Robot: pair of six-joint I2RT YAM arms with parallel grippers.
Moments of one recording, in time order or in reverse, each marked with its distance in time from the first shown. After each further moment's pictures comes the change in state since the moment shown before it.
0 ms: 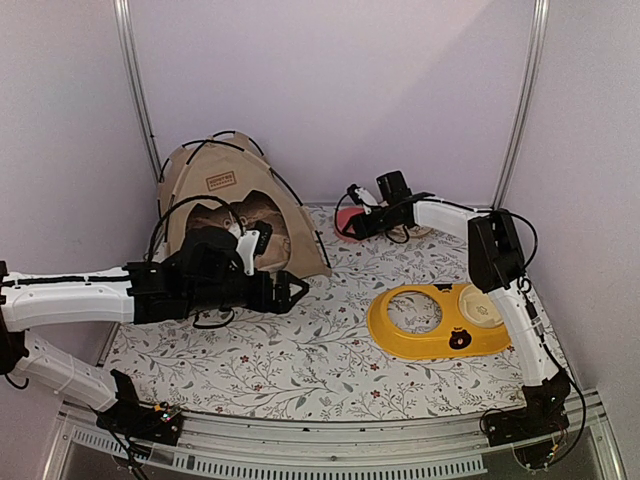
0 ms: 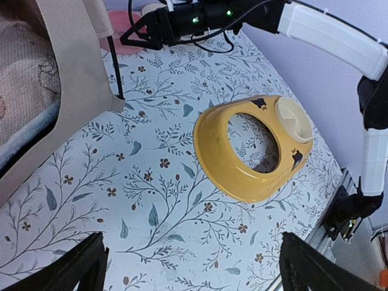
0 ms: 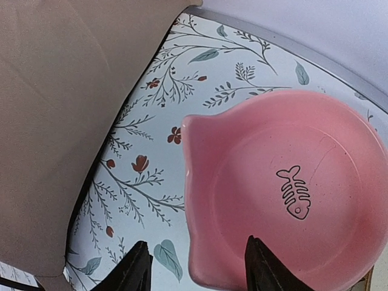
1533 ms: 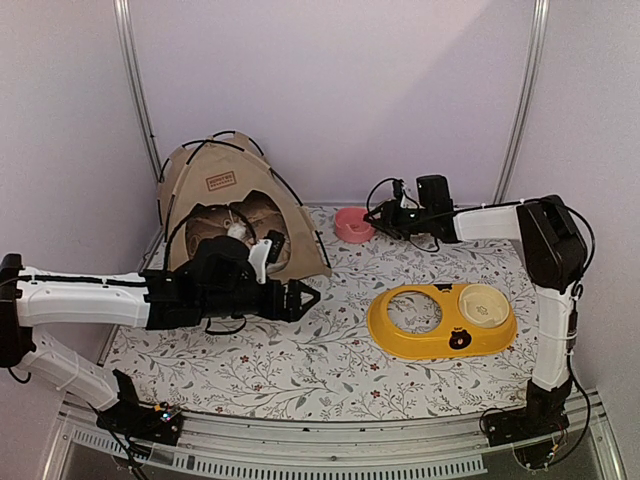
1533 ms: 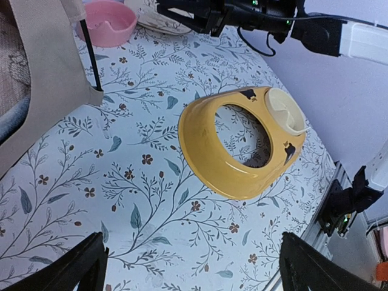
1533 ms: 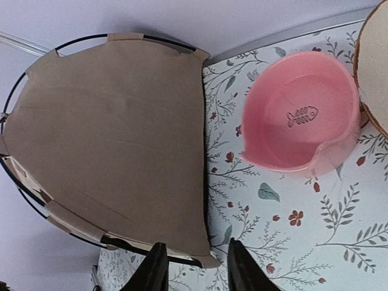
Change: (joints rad) left arm -0.024 0.073 -0.034 0.121 0.034 -0.014; right arm -0.045 -0.512 -0.820 0.651 -0.127 0.818
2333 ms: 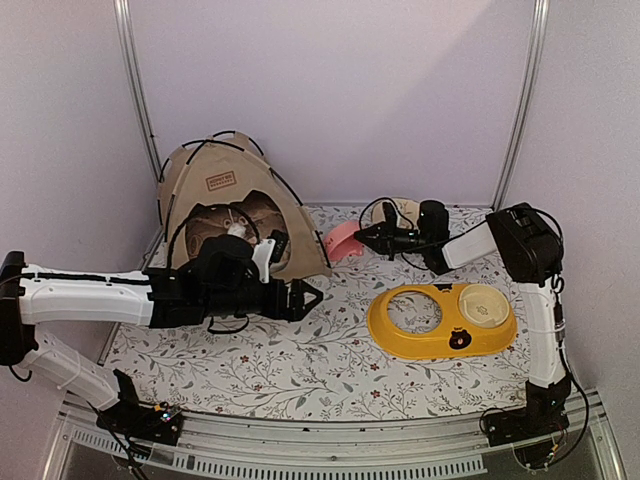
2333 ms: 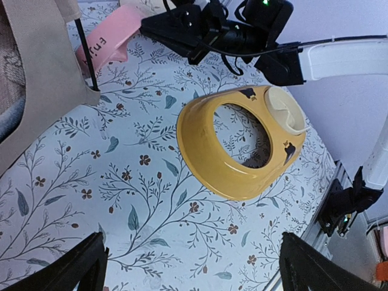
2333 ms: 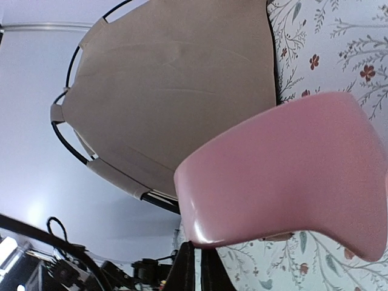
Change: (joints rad) left arm -0.002 0.025 0.022 -0.003 0.003 0.000; right arm -0.009 0.185 -0.101 0.552 -0.340 0.418
